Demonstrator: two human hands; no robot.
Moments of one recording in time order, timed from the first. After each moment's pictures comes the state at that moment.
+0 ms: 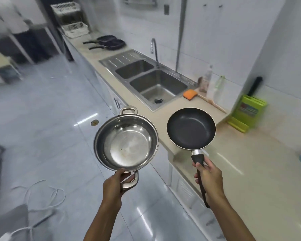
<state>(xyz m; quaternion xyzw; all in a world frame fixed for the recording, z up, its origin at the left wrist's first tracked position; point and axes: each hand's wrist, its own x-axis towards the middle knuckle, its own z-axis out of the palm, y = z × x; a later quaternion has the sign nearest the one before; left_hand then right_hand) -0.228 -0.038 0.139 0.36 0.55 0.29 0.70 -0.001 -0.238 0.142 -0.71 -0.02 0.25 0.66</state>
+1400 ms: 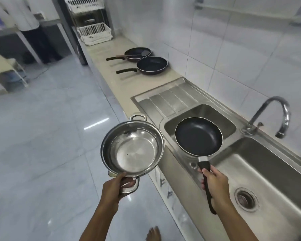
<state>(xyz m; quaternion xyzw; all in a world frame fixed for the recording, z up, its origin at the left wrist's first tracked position) 0.005 0.881 0.104 0.37 0.58 0.24 0.69 0.273 0.682 0.097 -0.73 0.01 0.29 0.62</state>
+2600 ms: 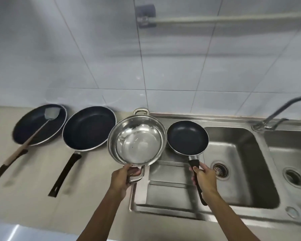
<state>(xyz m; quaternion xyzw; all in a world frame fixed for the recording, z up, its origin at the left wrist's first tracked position) 0.457 1.484 0.079 0.55 0.37 -0.14 0.73 0.442 1.186 0.060 -0.67 0.35 0.03 0.65</state>
